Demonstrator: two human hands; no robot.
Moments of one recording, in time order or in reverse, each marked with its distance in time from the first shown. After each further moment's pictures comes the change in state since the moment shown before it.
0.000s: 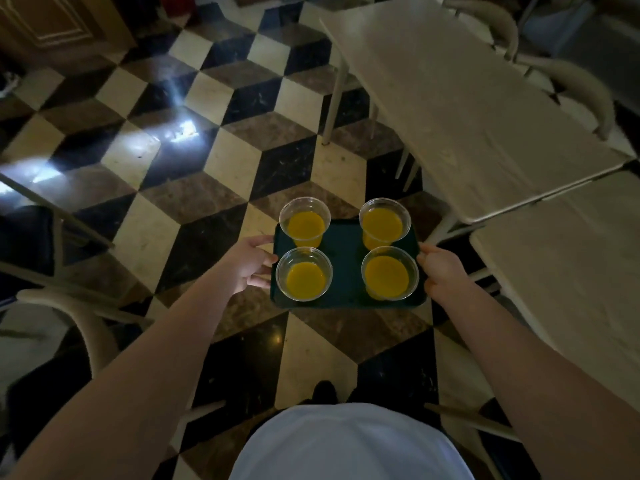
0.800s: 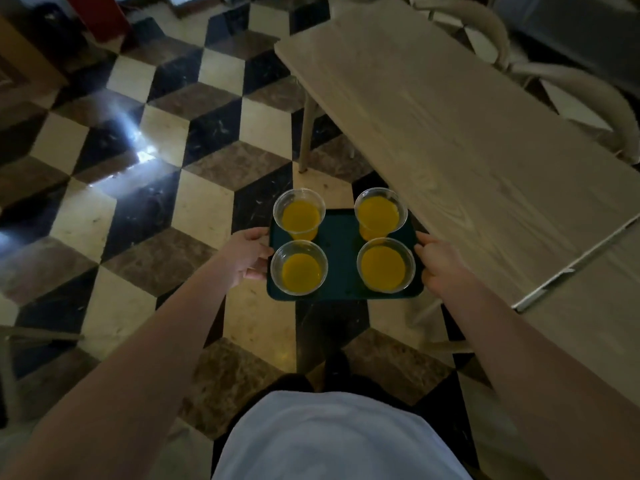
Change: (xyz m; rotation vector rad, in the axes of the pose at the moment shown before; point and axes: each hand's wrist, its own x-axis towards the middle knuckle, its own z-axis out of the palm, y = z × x) left_hand 0.253 0.264 -0.027 0.135 -0.041 0.030; right_hand 0.223 -0.195 0.102 0.171 0.040 0.076
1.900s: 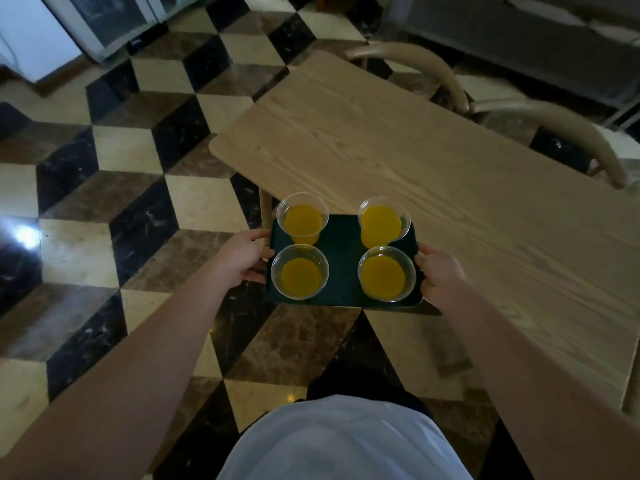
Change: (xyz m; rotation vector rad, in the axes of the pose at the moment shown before) left_hand 0.323 0.343 -0.064 0.322 -0.295 0.105; right_hand 0.174 -0.223 0.173 0.375 0.338 0.068
